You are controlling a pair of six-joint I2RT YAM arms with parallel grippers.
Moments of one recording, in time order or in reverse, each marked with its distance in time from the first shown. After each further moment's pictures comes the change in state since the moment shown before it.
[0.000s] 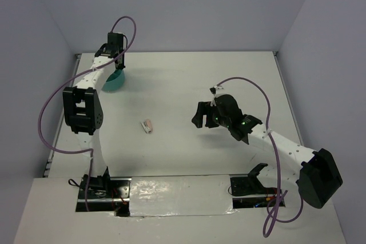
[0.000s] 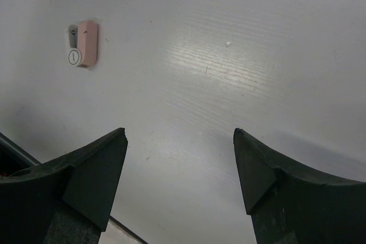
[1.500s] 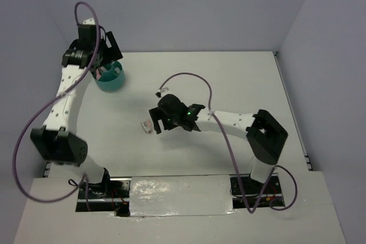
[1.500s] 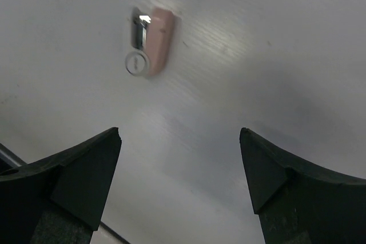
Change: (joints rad) left arm 0.006 -0.390 0.005 -0.258 0.141 -0.390; right arm 0.345 0.558 0.463 -0.092 0.152 -0.026
